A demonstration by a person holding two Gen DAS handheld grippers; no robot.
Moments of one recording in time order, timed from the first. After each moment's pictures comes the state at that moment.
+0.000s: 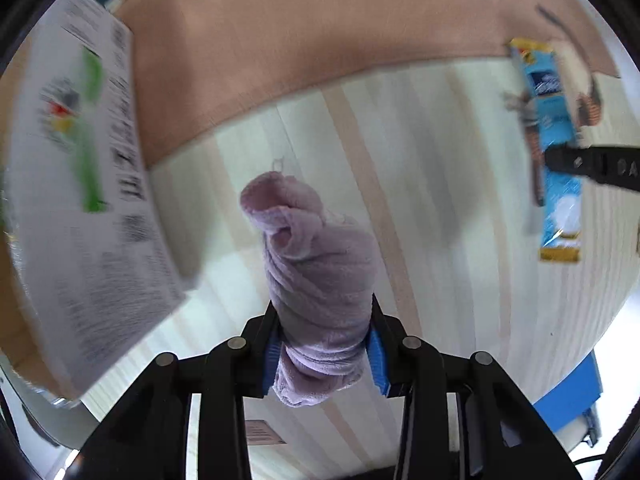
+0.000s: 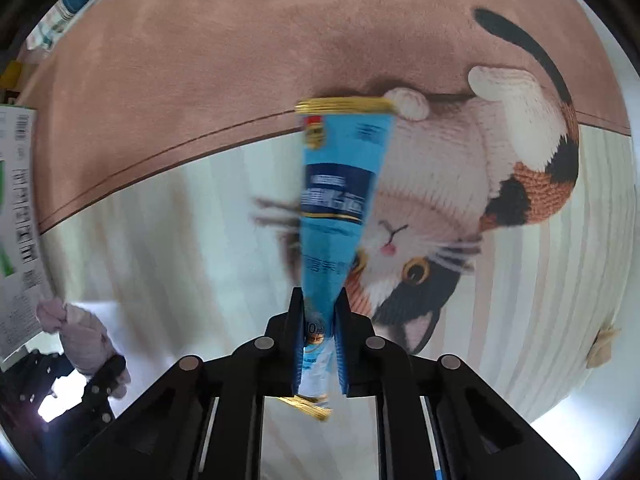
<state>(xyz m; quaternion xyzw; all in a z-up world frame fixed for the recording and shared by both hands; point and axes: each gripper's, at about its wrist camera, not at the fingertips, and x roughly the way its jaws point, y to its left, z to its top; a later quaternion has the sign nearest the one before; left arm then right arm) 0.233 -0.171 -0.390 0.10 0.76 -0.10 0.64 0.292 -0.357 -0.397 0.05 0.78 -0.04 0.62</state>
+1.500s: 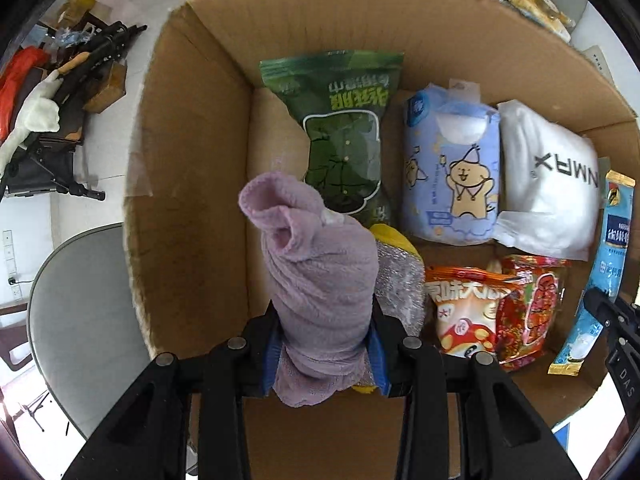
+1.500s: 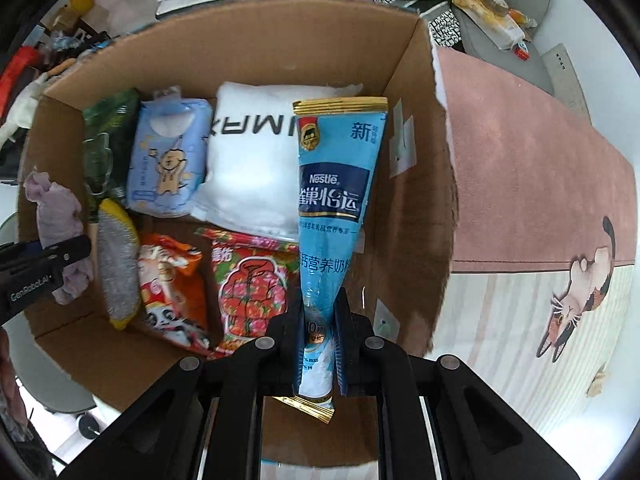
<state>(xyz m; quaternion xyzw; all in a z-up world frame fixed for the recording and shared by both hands) 0.322 0.204 -0.342 -0.02 0.77 0.04 0.64 0.327 0.017 -0.345 -0.05 0.74 0.04 0.67</state>
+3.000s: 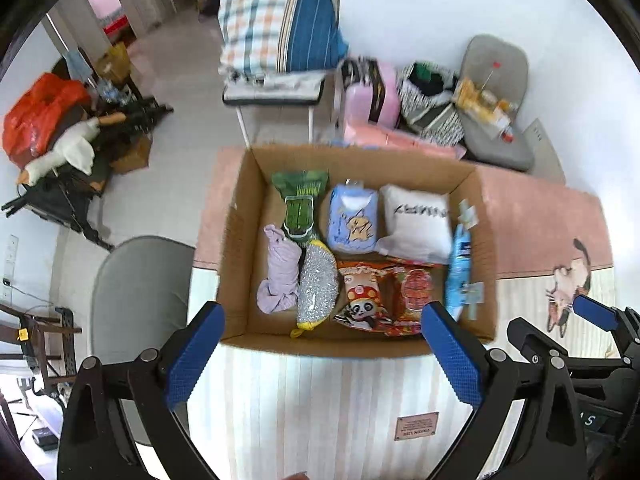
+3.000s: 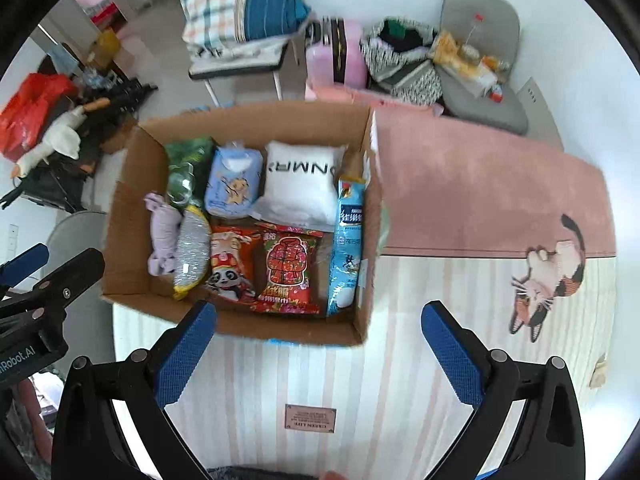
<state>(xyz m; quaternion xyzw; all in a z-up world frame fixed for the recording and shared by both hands) 0.219 0.158 -0.140 -0.04 0.59 0.05 0.80 0.238 -0.001 -0.185 -0.03 0.64 0.06 0.77</state>
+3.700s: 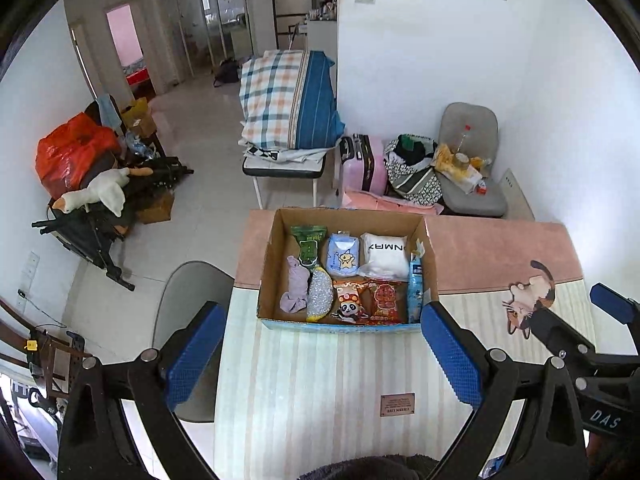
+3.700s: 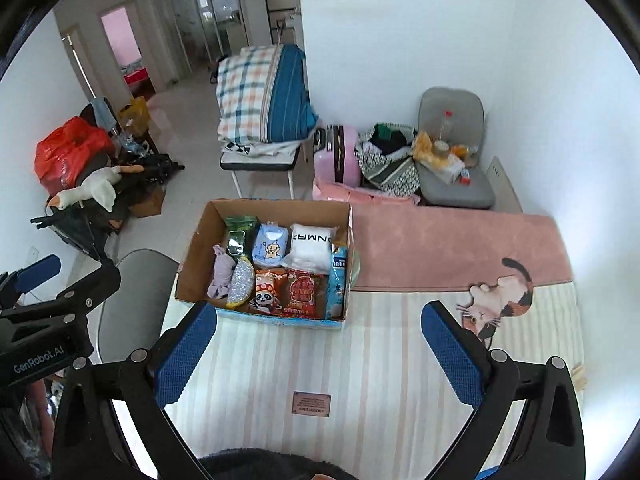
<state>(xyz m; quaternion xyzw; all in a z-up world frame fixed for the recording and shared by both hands) 0.095 0.139 0.018 -0.03 0.49 0.06 0.87 0.088 -0.036 0.020 -0.02 0.49 0.08 0.87</state>
